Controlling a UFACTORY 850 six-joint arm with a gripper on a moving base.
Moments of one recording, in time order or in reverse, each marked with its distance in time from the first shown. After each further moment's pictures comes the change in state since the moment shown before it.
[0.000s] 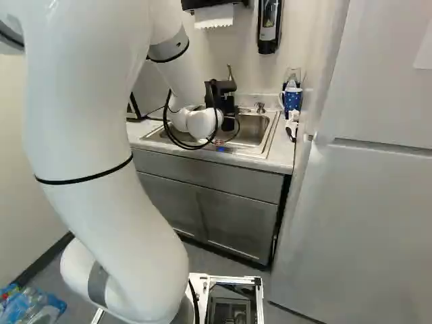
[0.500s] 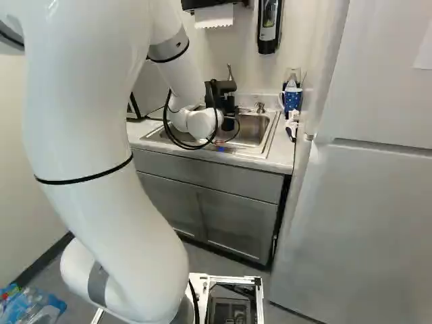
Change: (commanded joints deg) arm 0.0 0.0 0.0 0.0 0.0 0.0
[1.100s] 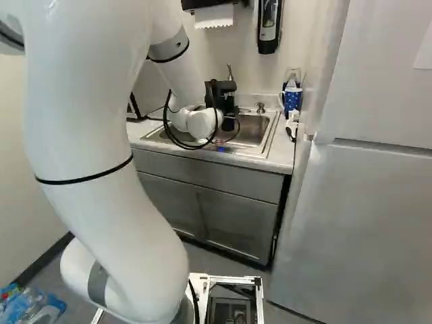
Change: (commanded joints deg) arm 0.0 0.0 0.0 0.0 0.0 0.0
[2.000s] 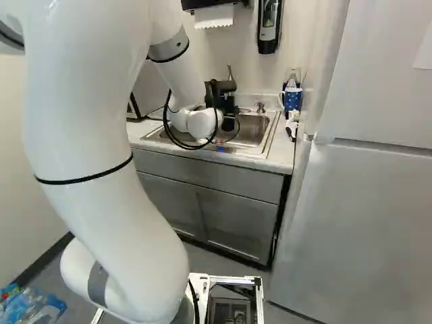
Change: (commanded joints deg) arm 0.0 0.0 0.0 0.0 0.0 0.0
